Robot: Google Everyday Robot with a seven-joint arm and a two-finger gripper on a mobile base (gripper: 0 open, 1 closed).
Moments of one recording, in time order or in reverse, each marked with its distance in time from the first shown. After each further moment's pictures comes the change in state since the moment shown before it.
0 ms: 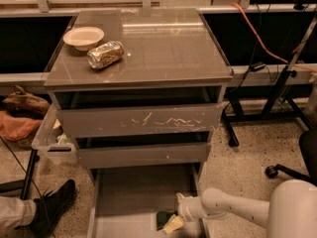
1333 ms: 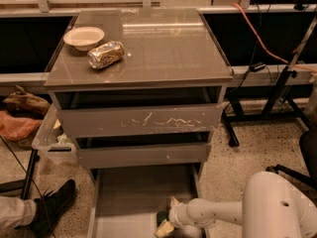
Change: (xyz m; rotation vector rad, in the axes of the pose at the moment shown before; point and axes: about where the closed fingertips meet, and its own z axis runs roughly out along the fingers) arm 0.027 -0.007 0.067 0.132 0.054 -0.036
